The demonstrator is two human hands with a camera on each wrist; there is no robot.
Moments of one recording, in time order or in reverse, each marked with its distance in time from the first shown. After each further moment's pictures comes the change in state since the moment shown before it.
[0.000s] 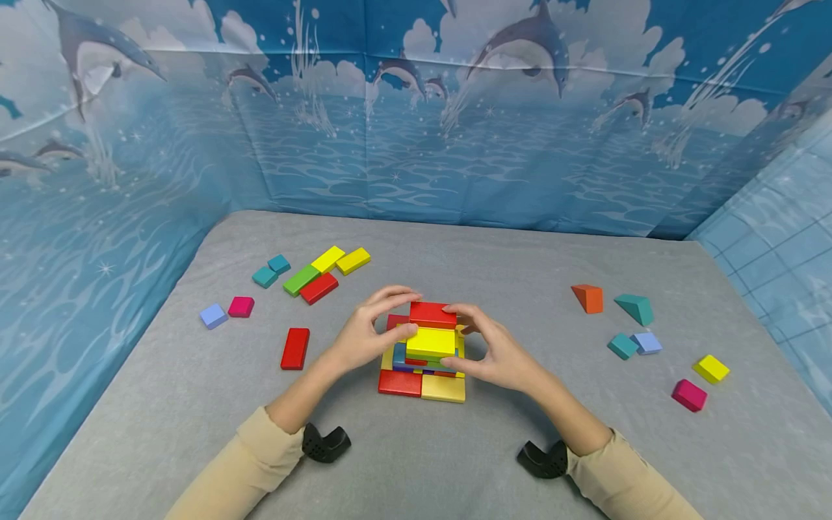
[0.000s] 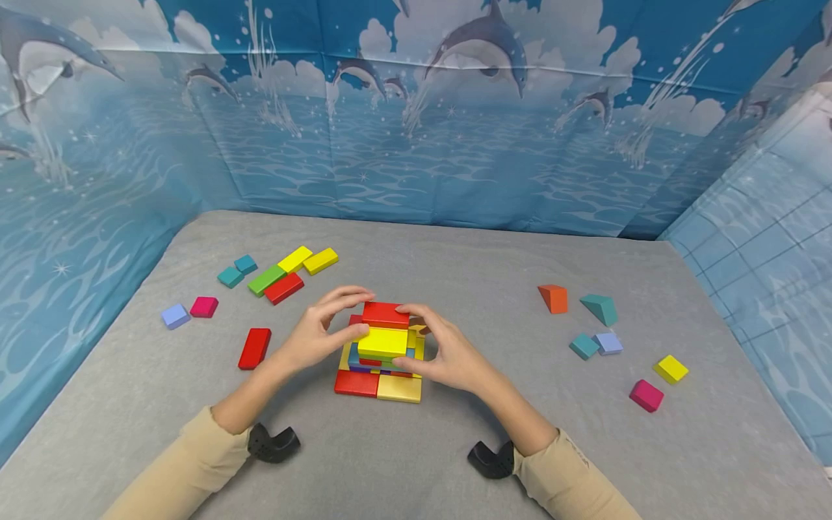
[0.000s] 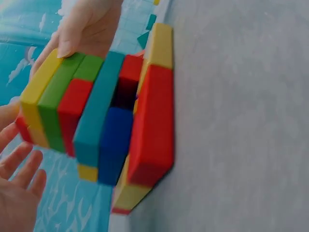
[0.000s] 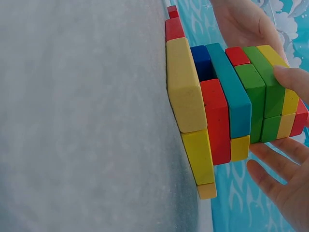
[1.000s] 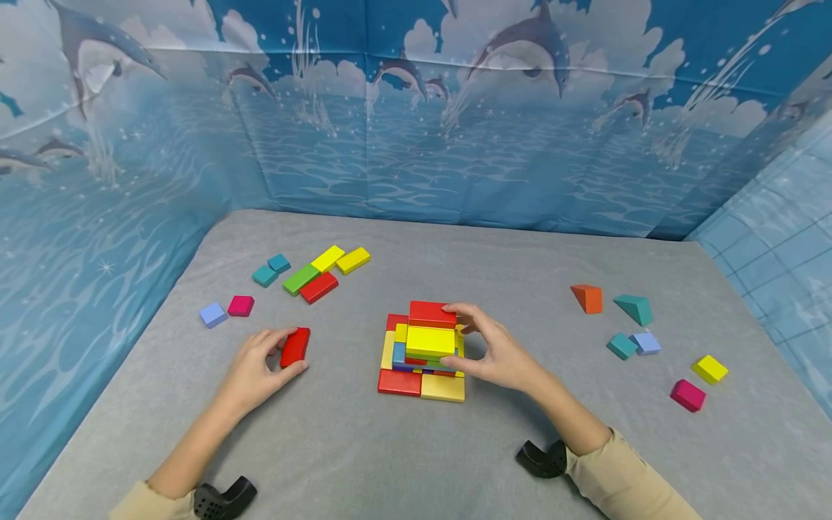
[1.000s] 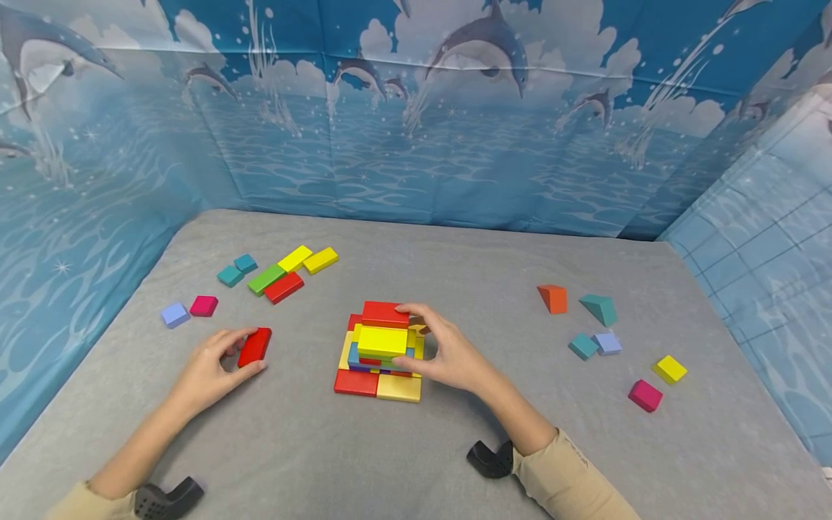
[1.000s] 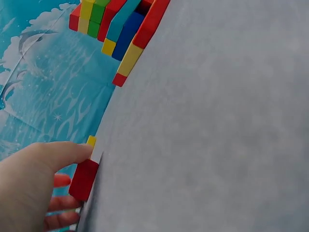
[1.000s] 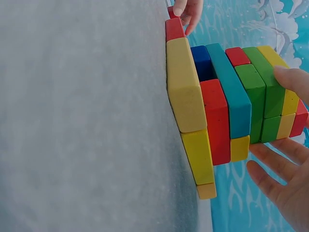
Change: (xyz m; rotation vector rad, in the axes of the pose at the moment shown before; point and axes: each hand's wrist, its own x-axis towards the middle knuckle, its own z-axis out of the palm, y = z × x) left_hand -0.117 -0.032 -0.085 0.624 0.185 -0.266; right_hand 0.006 -0.040 -0.009 0.005 -0.008 0.024
